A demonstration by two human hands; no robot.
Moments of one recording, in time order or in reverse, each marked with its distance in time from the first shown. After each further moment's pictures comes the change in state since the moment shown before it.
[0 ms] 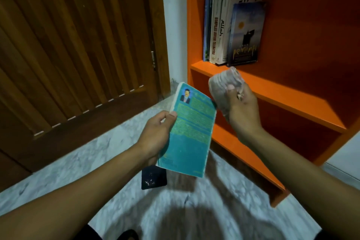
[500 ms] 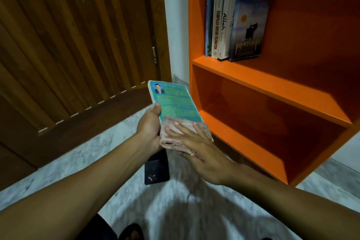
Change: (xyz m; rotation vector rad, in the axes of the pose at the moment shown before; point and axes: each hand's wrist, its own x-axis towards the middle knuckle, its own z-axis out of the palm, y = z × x) left_hand 0.034 -0.011 -0.010 -0.554 0.132 -0.290; right_hand -0.083 0.034 0.031 -0.462 -0.829 -0.378
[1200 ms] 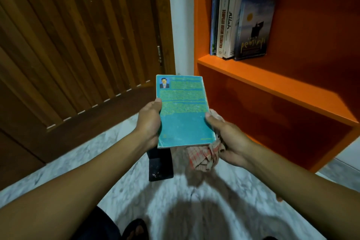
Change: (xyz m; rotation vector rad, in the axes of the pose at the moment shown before) left_hand -0.008 0.013 -0.011 0.249 0.007 0.184; right_hand 0.013 0.051 -0.015 1.268 0.276 0.766
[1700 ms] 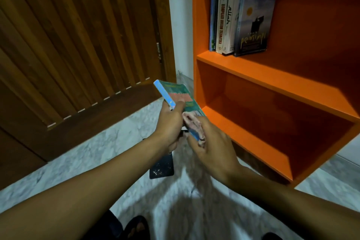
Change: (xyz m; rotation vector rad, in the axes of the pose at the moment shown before) left_hand -0.019 -0.019 0.047 0.024 -0.042 0.149; right_hand -0.054 0.021 0.048 -1.186 0.270 -0.851
